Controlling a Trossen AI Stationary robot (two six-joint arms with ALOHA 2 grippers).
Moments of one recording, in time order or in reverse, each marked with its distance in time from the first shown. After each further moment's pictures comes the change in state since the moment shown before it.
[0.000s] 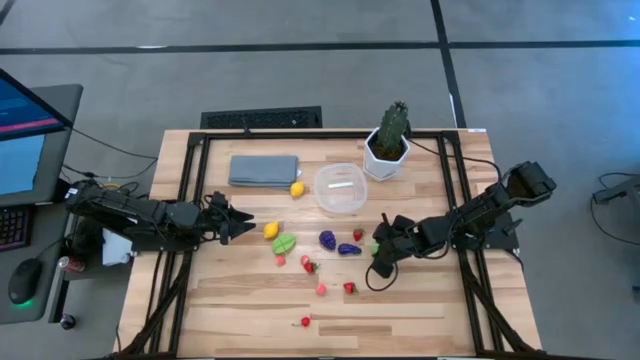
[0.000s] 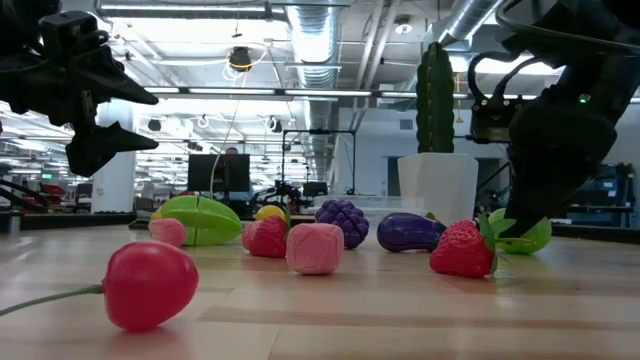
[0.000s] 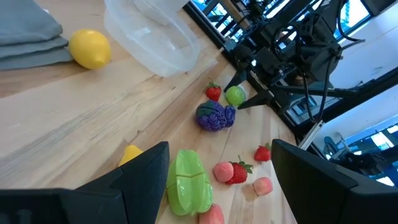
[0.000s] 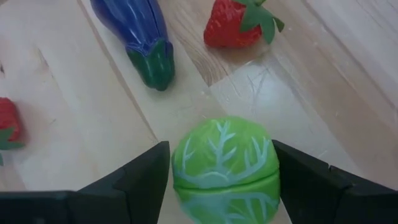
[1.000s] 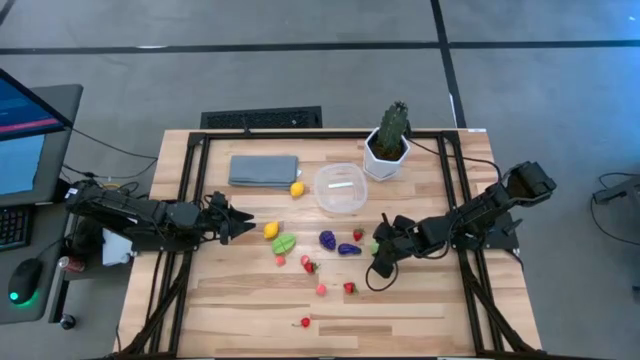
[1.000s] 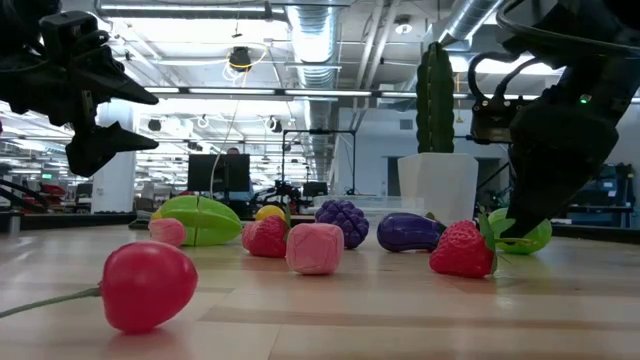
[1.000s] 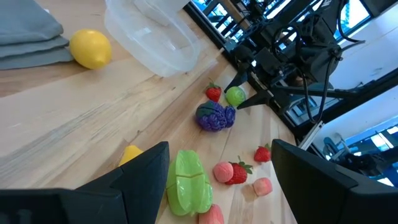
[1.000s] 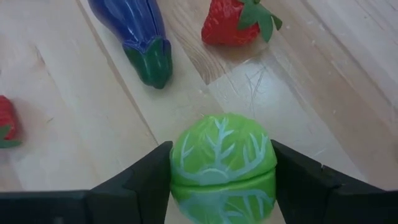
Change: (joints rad) left arm 0.000 0.000 0.000 0.000 -0.002 -0.001; right arm 0.000 0.000 0.000 -0.010 0.000 -0.001
